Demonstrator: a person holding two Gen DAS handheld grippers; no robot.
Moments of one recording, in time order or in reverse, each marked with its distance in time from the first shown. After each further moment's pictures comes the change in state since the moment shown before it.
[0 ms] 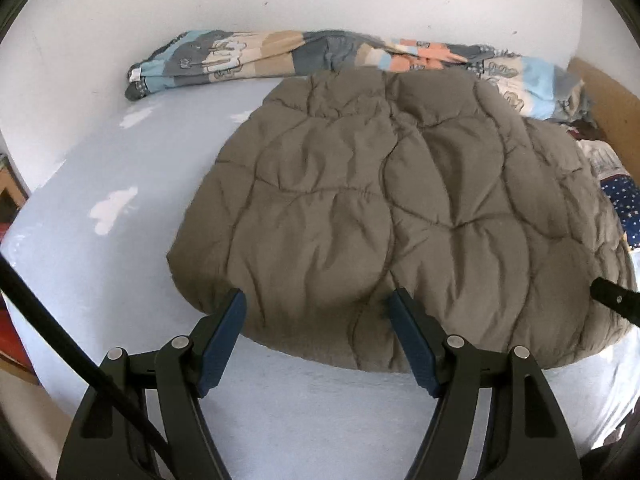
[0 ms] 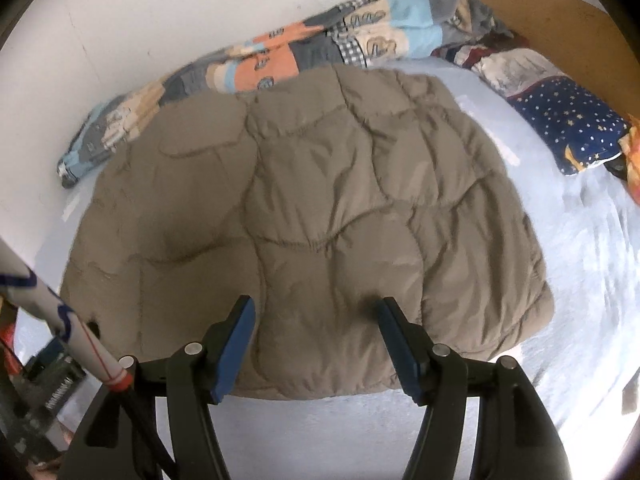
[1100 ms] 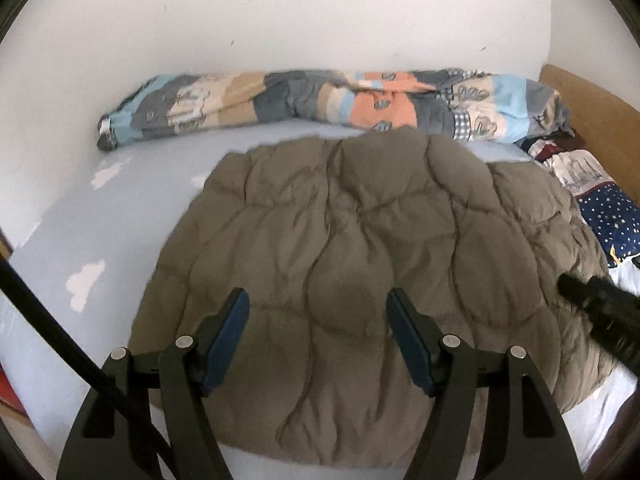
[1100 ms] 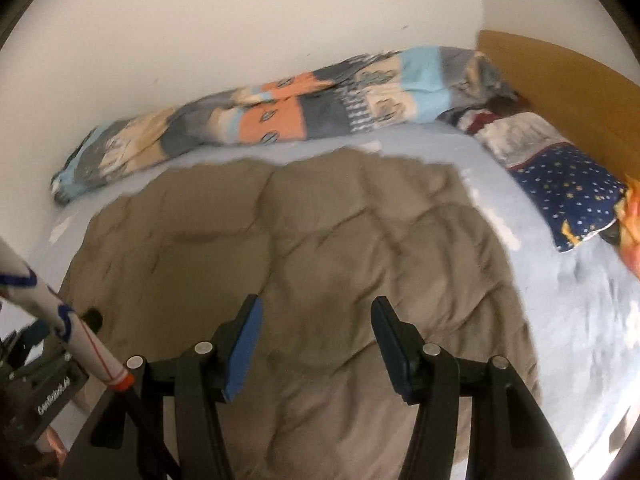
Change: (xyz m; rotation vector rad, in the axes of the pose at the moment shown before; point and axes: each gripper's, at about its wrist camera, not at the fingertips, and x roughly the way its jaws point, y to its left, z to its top) left arm 0.009 -0.048 0.054 0.078 -0.116 -0.059; right arm -0.004 0.040 0.044 -0.104 -0.169 -0.047
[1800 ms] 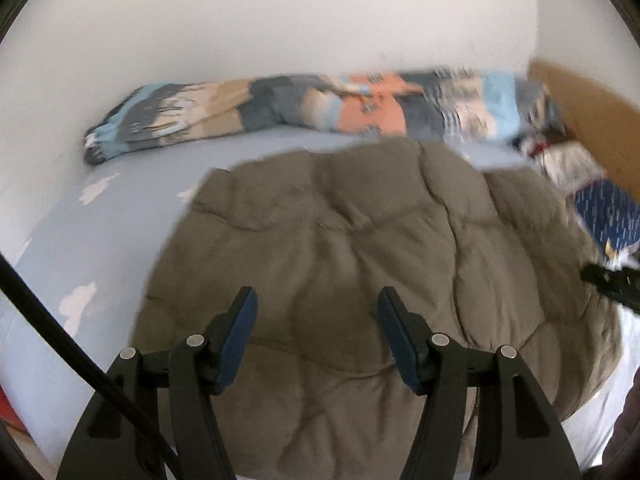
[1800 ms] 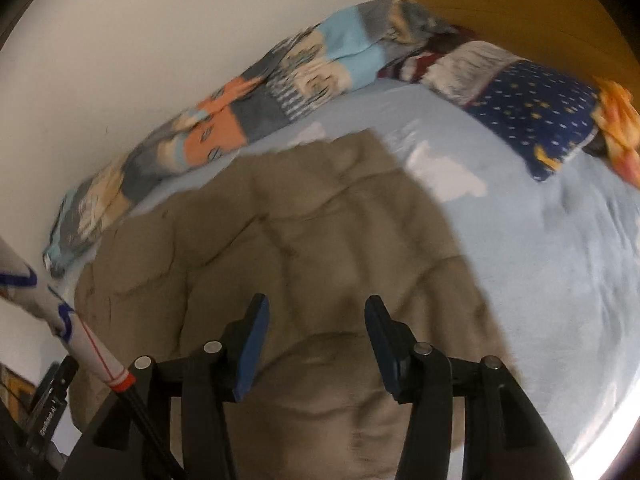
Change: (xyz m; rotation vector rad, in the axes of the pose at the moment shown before) left arm 0.016 -0.011 0.018 0.083 -0.007 -0.026; right arm 0.014 -0.073 0.020 0.293 0.061 0.005
